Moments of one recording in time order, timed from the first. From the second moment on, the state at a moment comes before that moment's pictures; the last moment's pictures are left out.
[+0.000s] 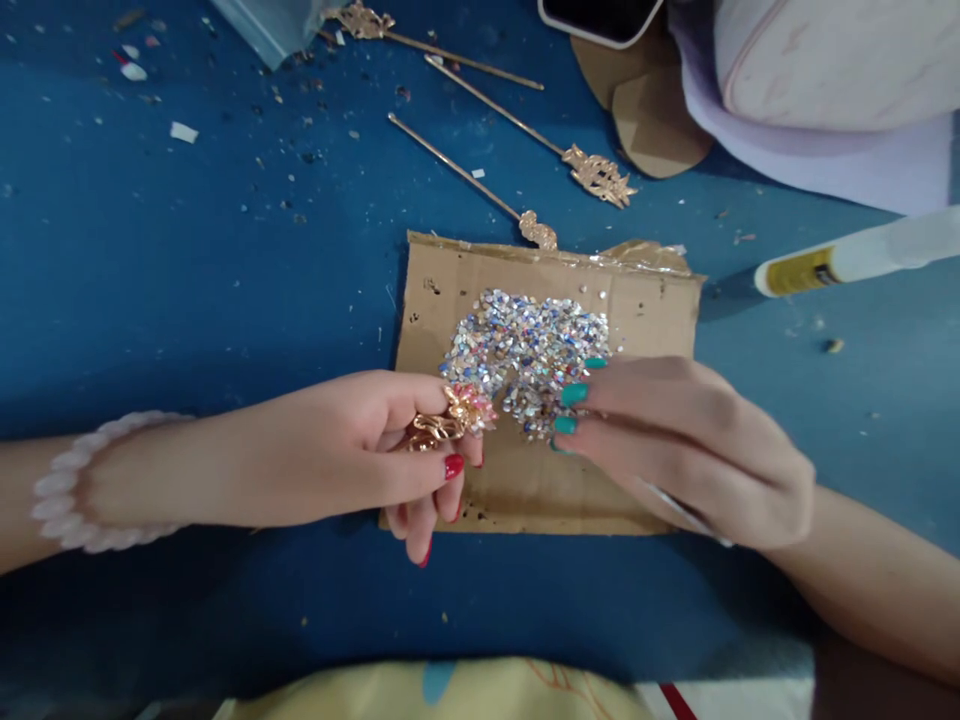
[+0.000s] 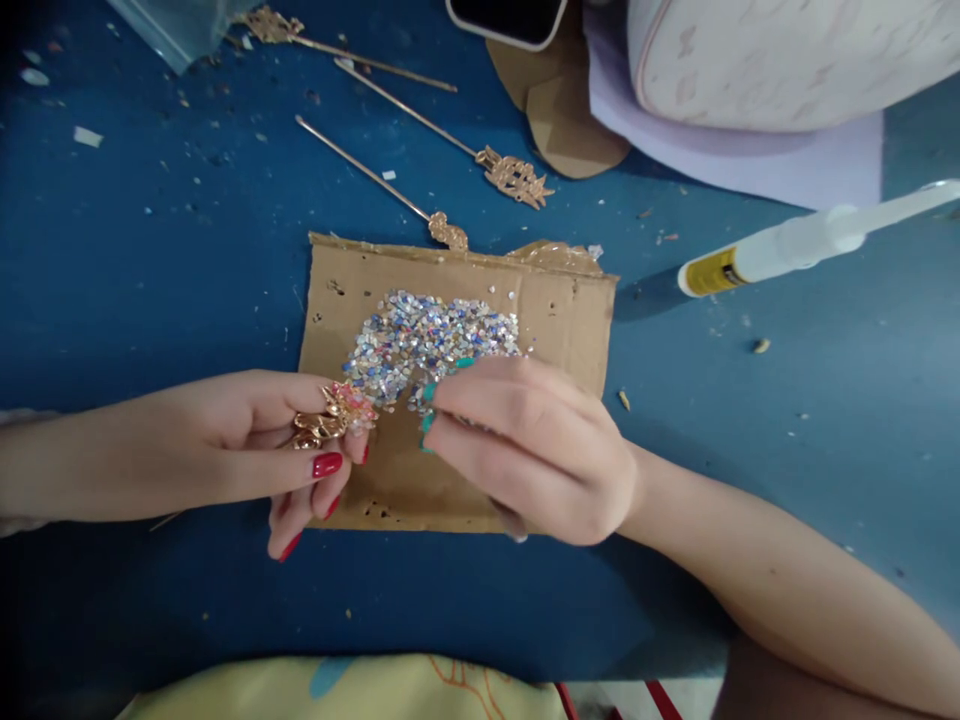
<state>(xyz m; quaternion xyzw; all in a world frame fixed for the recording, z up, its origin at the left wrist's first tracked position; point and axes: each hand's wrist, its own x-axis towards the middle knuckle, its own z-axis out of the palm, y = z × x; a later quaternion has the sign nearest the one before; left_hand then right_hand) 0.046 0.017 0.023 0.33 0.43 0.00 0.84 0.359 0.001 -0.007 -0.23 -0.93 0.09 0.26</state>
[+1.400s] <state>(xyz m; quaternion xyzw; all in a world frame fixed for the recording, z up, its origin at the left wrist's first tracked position) 0.042 0.015 0.020 0.36 0.44 0.01 0.82 0.344 0.025 -0.034 -0.34 -0.77 0.26 0.47</state>
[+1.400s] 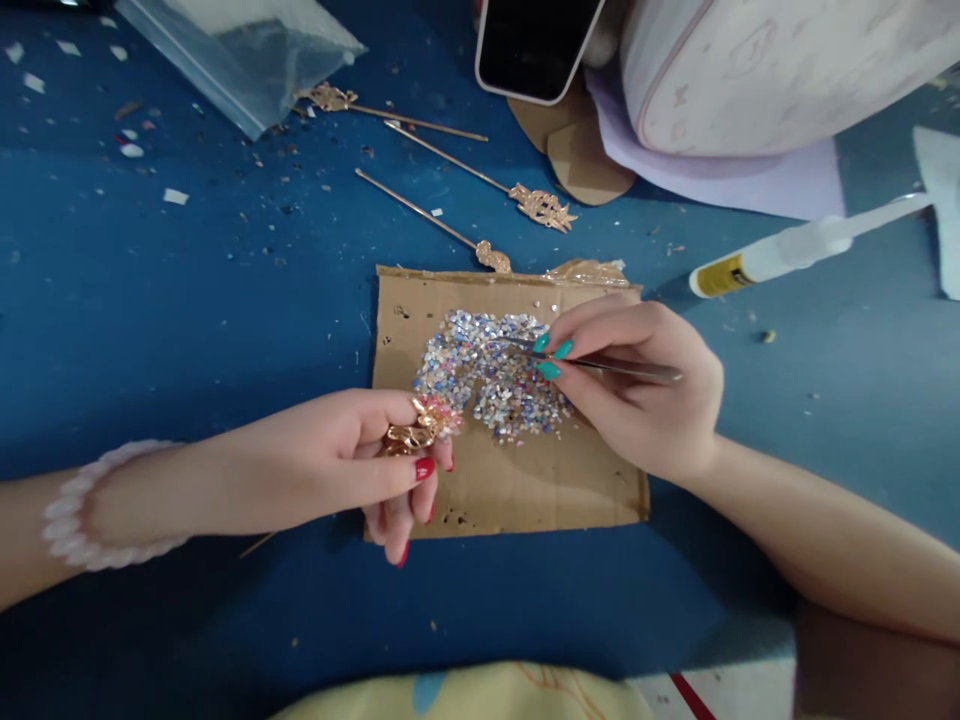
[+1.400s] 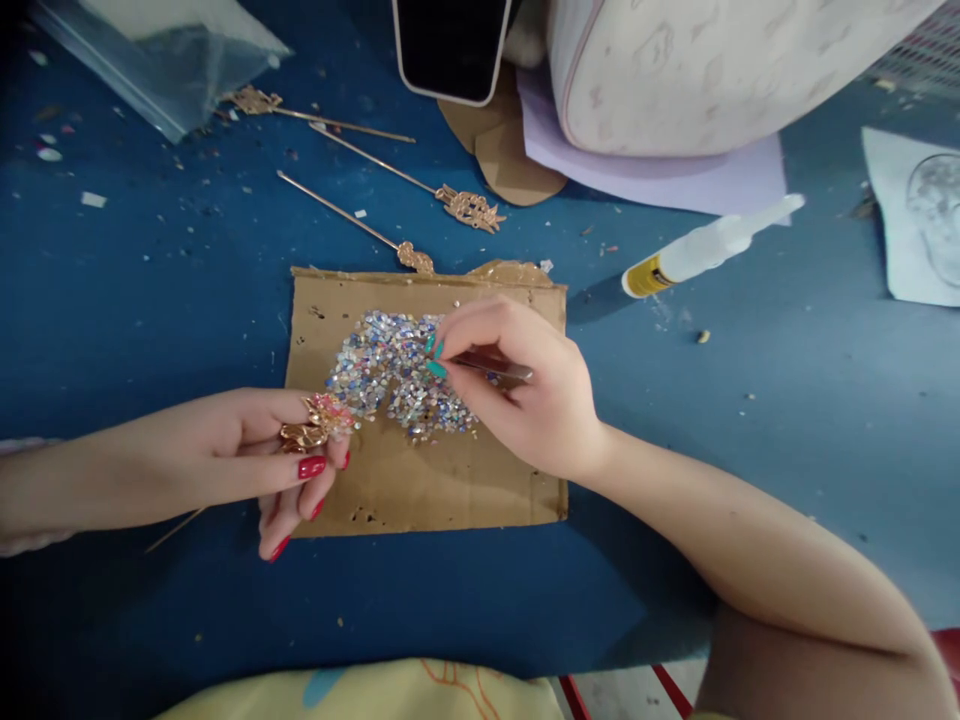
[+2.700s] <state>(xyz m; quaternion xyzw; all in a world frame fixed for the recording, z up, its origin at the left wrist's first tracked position) 0.027 0.025 -0.026 0.26 0.28 0.08 0.92 0.346 0.021 -0.035 -0.39 -0.66 0.46 0.44</state>
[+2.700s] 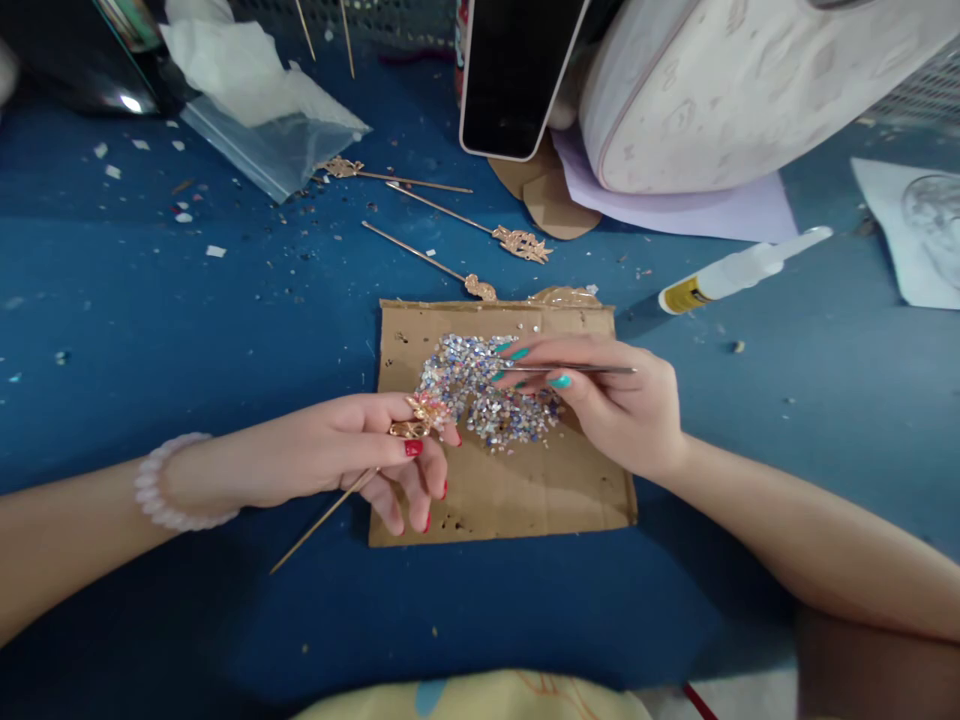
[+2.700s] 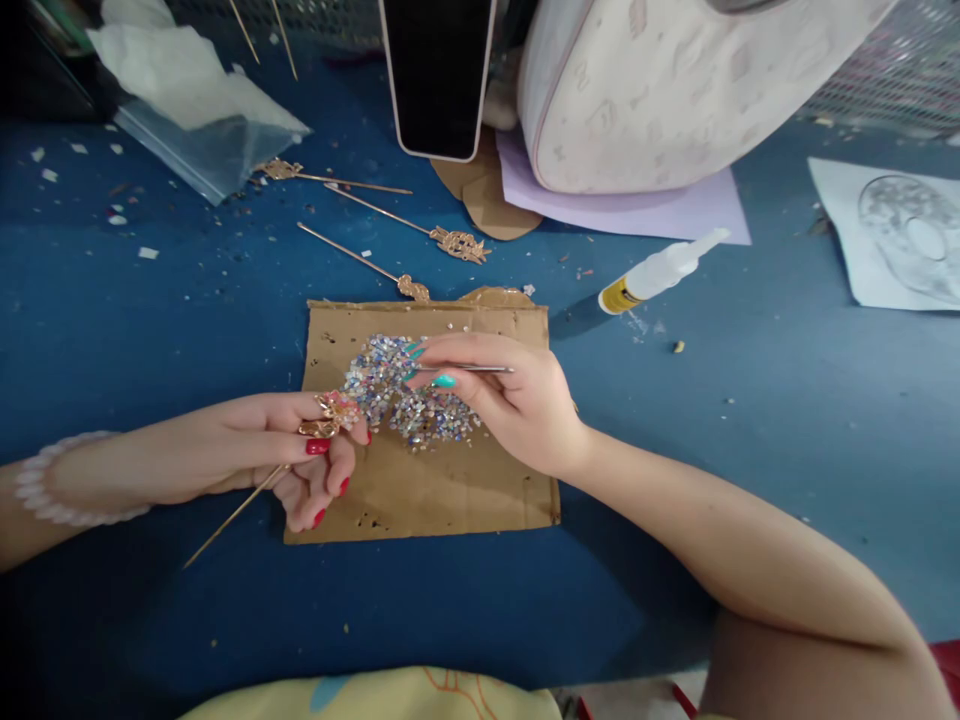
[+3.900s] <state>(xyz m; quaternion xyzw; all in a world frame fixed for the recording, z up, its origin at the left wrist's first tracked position) 0.021 0.024 -0.034 0.26 0.23 0.08 0.93 0.346 0.026 -0.035 -0.31 -0.81 0.23 0.45</state>
